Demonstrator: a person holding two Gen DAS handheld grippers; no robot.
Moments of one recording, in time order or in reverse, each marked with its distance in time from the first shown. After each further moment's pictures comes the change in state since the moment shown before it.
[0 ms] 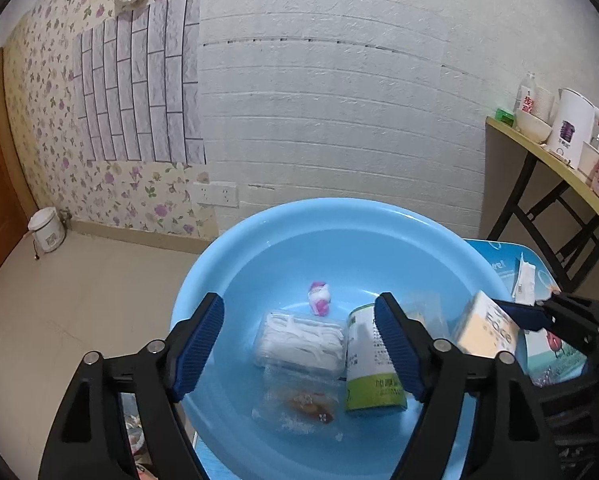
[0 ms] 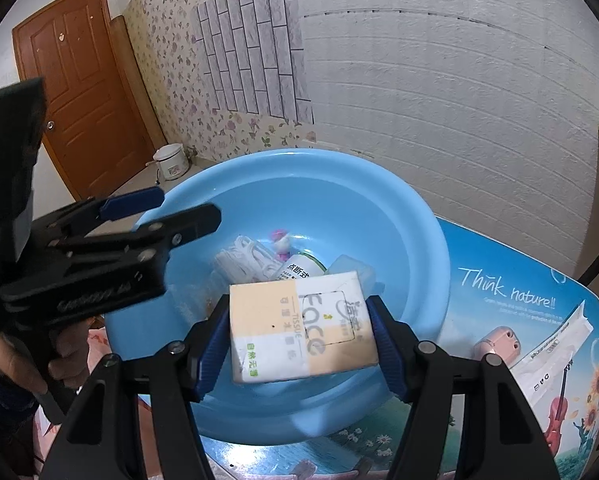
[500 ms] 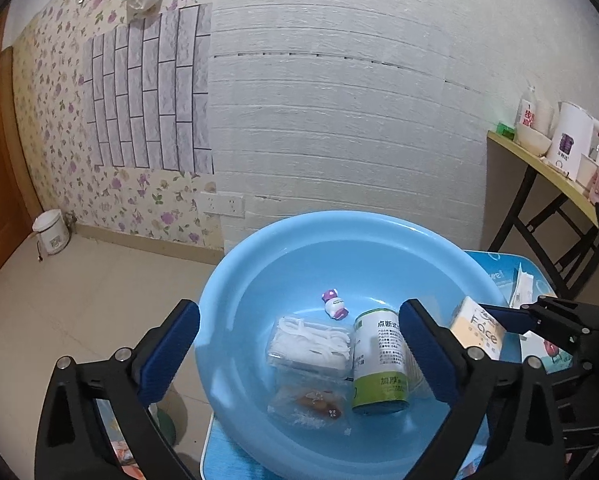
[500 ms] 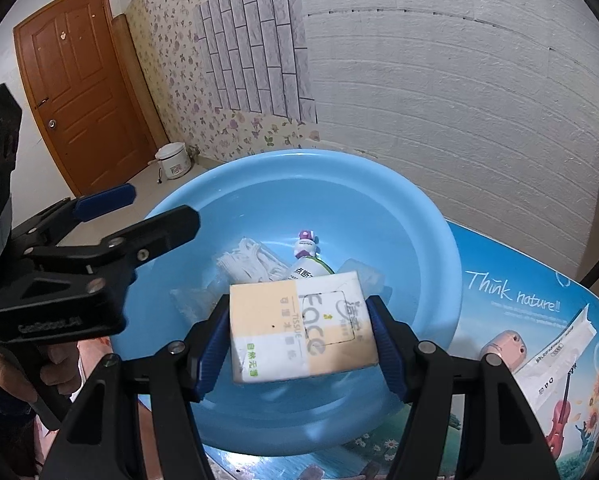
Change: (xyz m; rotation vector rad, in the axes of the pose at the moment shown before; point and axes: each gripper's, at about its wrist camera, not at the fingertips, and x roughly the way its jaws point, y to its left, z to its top) left arm -0.015 0.011 -0.002 -0.032 -0.038 0.003; right arm 0.001 0.004 -0.001 -0.014 0.009 0.007
